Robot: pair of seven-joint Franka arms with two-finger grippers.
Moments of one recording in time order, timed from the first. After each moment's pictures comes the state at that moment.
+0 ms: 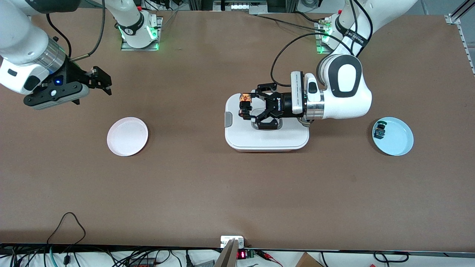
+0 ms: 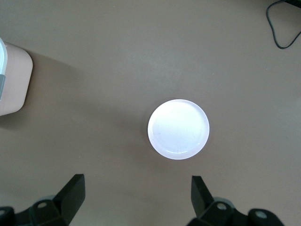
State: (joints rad) left arm 0.07 0.38 -0.57 -1.83 -1.59 2.14 2.20; right arm 0.38 0.04 -0.16 -1.63 0.01 1.68 -0.13
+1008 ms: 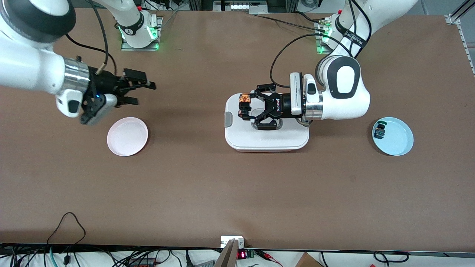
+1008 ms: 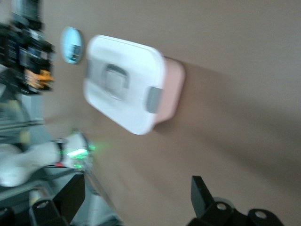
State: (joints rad) left arm 0.07 0.39 -0.57 -1.83 -1.59 2.14 2.20; right arm 0.38 0.19 -0.21 -1.64 0.81 1.63 -0.26
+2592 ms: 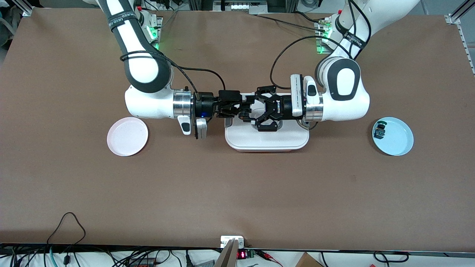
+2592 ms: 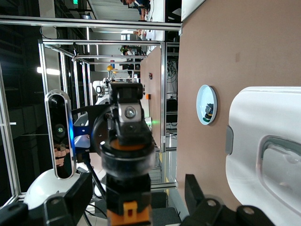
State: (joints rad) left arm 0.07 0.40 -0.57 -1.83 -1.61 2.14 2.23; right arm 0.69 0.45 -0.18 -1.66 1.75 2.02 -0.52
